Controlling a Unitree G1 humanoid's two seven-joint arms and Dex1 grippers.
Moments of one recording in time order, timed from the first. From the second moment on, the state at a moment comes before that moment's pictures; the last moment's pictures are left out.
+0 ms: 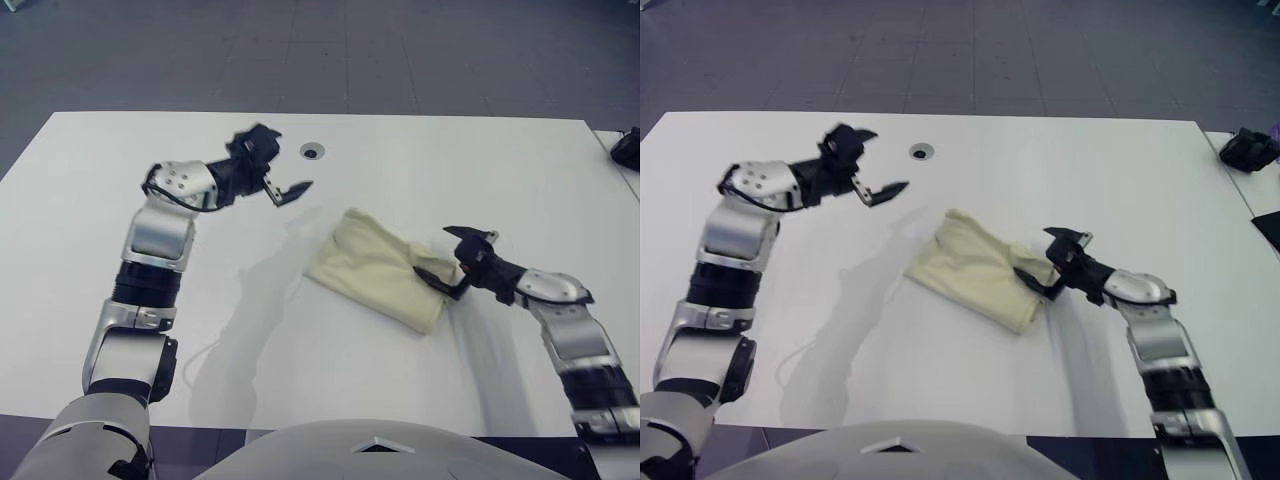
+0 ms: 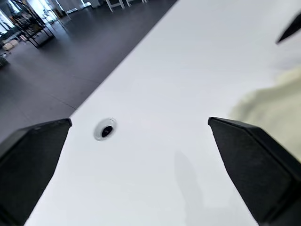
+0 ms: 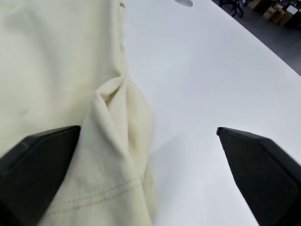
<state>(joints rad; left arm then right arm) -0.62 0.50 -0.07 0.13 -0.07 0.33 -0.82 0.12 -0.70 -0.04 -0.07 0.10 0.11 0.78</state>
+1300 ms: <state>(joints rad) -0.56 0.39 0.11 0.00 -0.14 0.45 -0.40 0.11 -0.44 -0.13 0.27 0.29 -0.20 0.45</state>
